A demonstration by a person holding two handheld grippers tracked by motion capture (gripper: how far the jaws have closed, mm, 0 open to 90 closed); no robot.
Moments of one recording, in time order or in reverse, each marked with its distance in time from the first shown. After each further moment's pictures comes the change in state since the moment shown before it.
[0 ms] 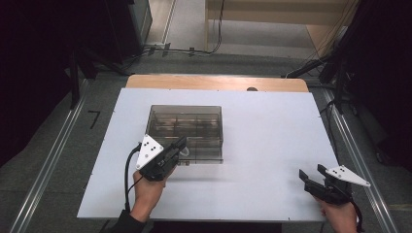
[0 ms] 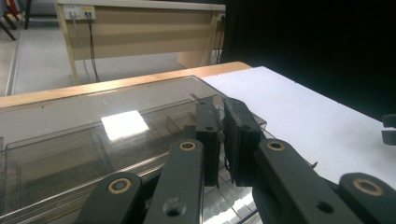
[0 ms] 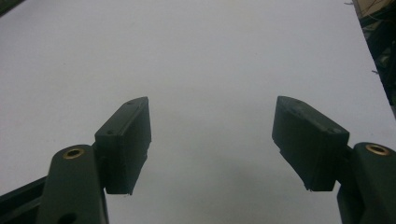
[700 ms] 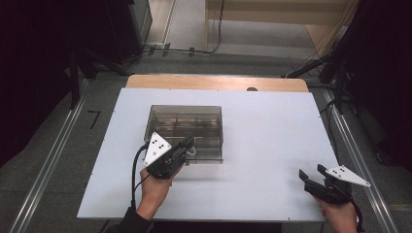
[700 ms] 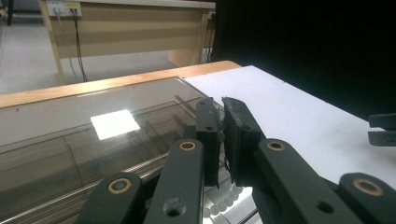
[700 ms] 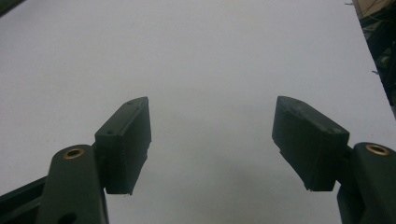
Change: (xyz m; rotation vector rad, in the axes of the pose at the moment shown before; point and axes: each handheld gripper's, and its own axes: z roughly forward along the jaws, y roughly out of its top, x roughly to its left) left arm -0.009 0.003 0.013 0.011 -0.040 -0.001; right arm 0.000 0.000 0.000 0.001 0.002 -0.001
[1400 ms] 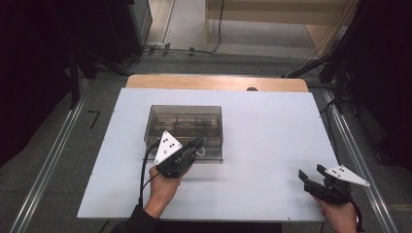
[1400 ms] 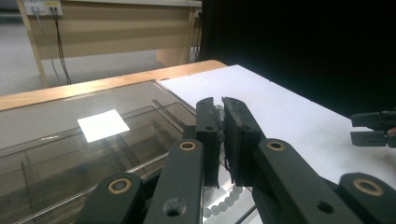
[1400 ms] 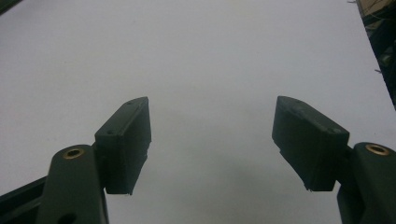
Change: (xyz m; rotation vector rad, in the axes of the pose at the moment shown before) left arm -0.013 0.002 0.016 0.011 -0.048 0.009; right arm 0.001 0.000 0.001 0.006 0.002 0.000
